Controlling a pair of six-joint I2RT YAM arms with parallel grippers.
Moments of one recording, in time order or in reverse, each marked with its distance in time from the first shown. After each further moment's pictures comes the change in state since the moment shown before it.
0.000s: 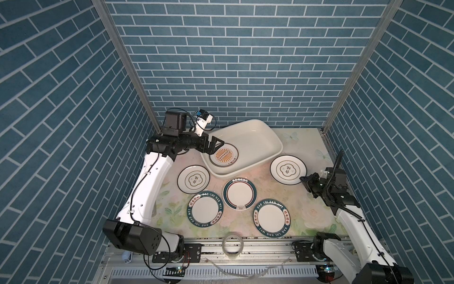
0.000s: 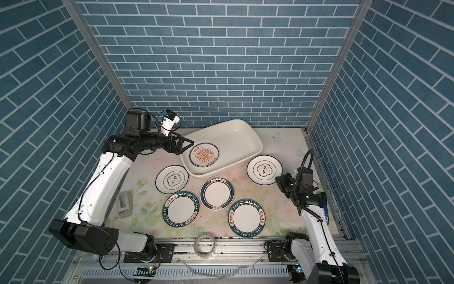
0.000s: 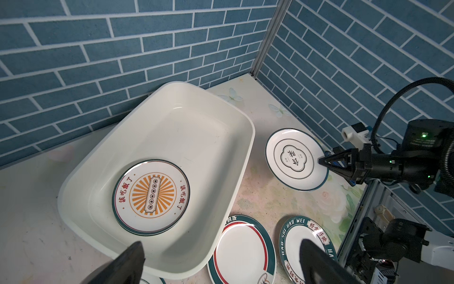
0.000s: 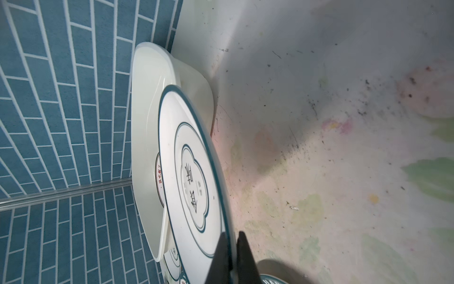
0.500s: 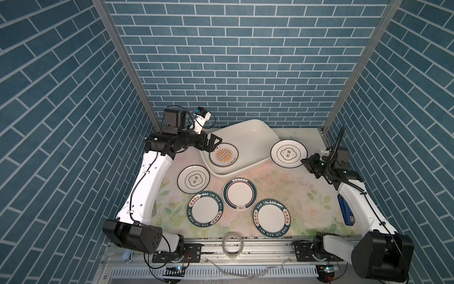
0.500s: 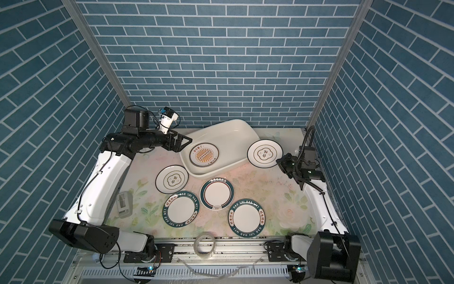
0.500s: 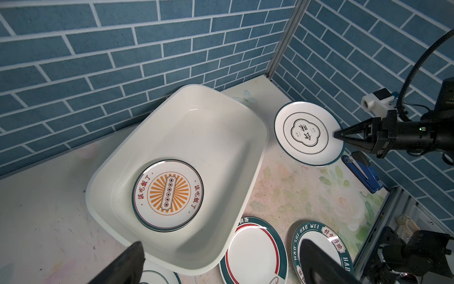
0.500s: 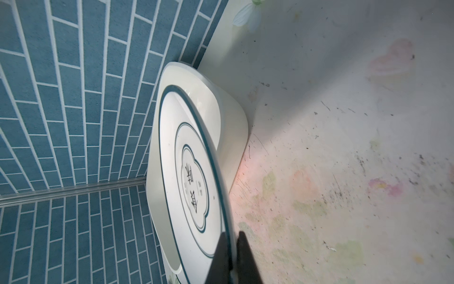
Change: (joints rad) left arm 0.000 0.013 0.045 -0.029 -0.077 0.002; right arm 0.018 0.311 0.354 -0.047 -0.012 -0.074
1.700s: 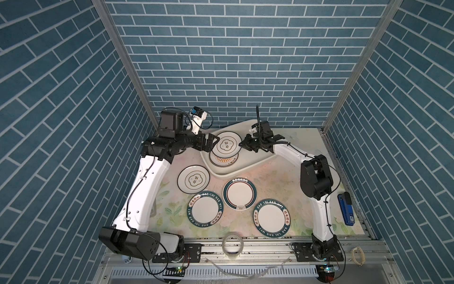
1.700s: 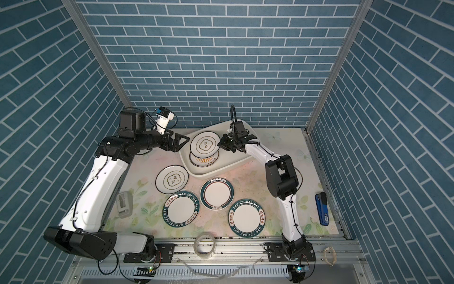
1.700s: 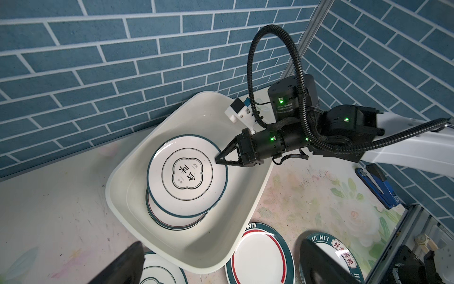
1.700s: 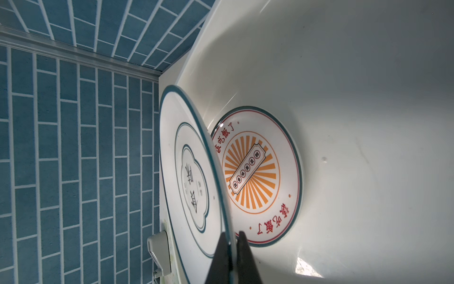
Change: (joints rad) left arm 0.000 -0.056 -0.038 0.039 -0.058 -0.044; right arm 0.559 0.999 0.901 0.085 -0.039 -0.061
